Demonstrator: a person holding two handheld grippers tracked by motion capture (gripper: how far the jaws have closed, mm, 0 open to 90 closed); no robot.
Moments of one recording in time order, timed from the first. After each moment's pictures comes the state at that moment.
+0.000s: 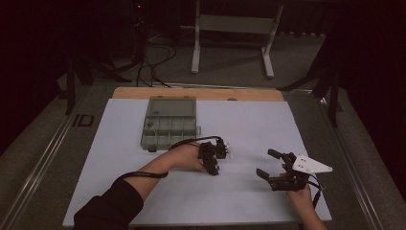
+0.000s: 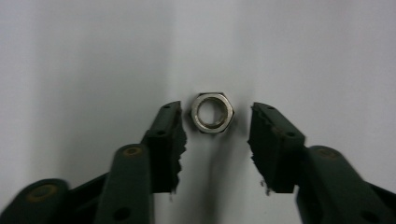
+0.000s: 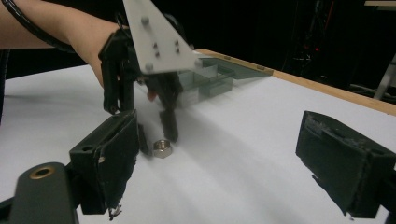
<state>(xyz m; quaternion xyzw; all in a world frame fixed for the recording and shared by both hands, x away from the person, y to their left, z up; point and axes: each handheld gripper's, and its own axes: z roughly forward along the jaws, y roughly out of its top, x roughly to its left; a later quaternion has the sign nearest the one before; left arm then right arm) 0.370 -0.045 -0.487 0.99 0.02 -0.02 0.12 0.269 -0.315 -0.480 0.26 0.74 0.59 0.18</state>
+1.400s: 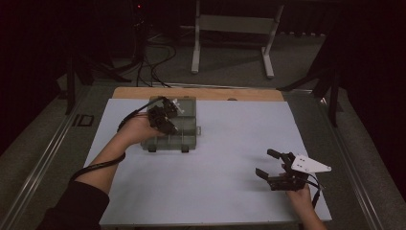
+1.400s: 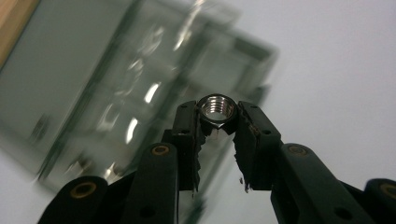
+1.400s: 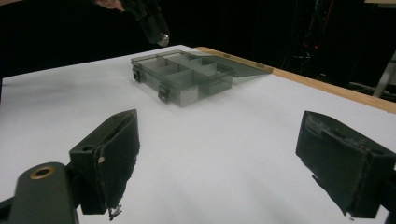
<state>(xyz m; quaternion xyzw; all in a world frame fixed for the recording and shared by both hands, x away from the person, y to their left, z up) 0.436 0.120 -0.399 0.95 0.27 0.08 0.16 0.270 -0.313 -0.481 0.26 0.74 0.59 0.18</state>
